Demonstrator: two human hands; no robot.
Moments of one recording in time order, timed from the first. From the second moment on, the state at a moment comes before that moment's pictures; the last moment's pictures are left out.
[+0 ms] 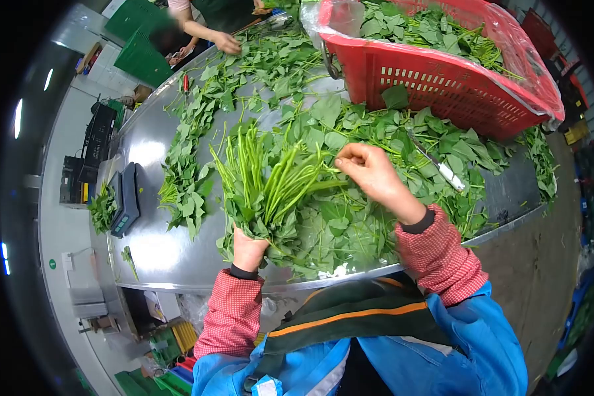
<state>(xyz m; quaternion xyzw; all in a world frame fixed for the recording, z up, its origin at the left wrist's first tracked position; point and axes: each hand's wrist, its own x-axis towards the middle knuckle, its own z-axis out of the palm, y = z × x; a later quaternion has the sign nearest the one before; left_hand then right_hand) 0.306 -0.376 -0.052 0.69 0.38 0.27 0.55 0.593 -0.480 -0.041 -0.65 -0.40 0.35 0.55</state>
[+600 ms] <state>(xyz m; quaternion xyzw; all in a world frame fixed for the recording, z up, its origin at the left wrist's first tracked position) 0.311 -0.389 -0.053 0.61 0.39 0.26 0.64 0.558 -0.486 -0.025 -0.68 -0.40 0.18 0.59</state>
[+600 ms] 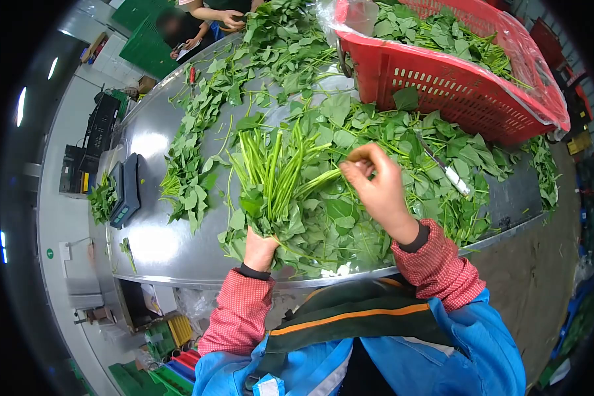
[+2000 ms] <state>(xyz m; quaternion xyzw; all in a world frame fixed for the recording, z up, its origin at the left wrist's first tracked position) 0.292 -0.387 -0.034 0.75 0.31 0.18 0.56 0.640 -0.499 -0.042 -0.49 -0.32 0.53 0.61</state>
